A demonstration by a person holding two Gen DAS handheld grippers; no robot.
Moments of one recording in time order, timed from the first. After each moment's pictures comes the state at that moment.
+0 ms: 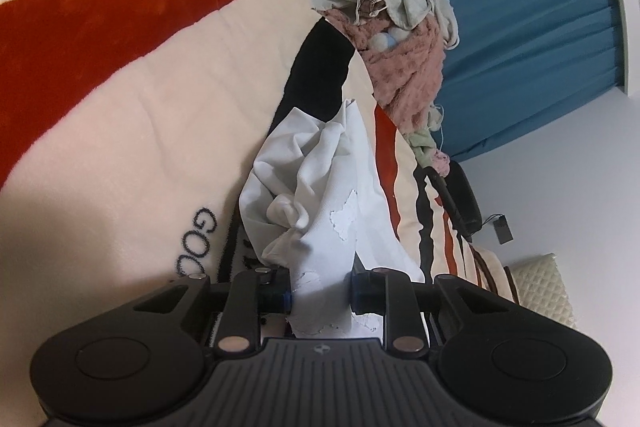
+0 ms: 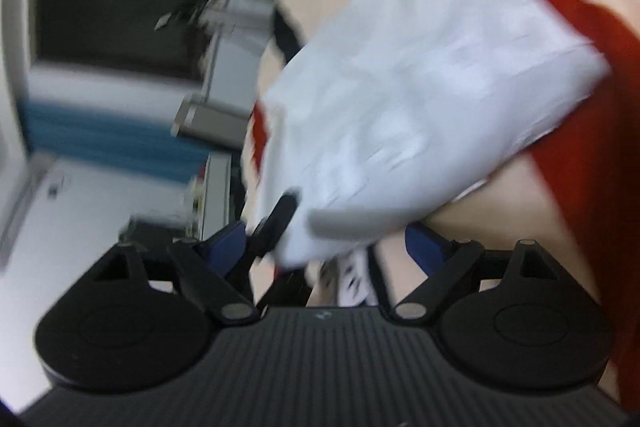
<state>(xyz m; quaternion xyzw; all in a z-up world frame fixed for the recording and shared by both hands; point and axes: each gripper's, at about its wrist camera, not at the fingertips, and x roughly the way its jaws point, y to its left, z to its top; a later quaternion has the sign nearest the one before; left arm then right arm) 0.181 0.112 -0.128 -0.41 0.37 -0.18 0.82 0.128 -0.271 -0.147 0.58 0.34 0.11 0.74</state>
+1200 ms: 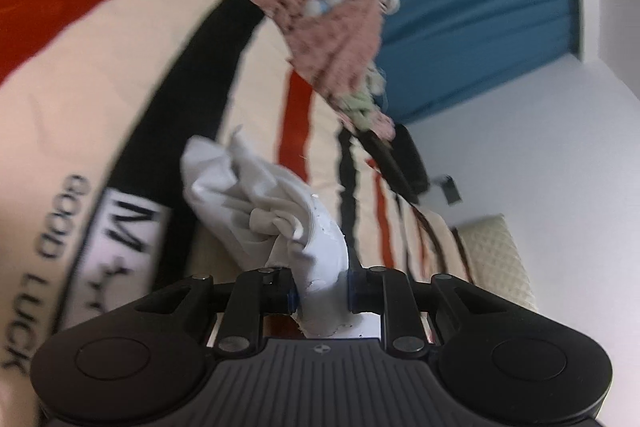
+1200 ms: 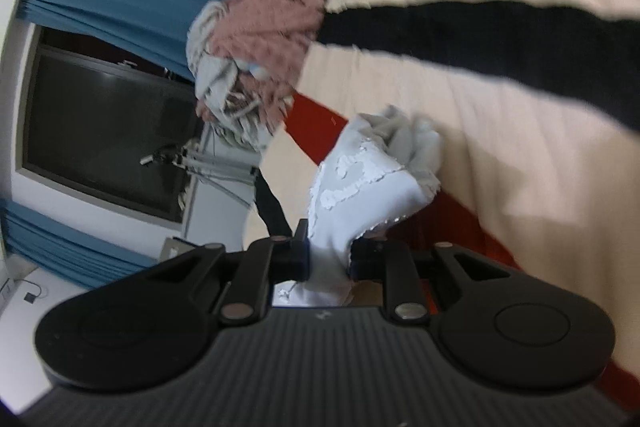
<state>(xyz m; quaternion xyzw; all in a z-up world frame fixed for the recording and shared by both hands) 0.173 0.060 -0.055 -0.40 0.38 -0.28 0.79 0.074 -0.356 -0.075 0.58 0.19 -0.03 0.79</state>
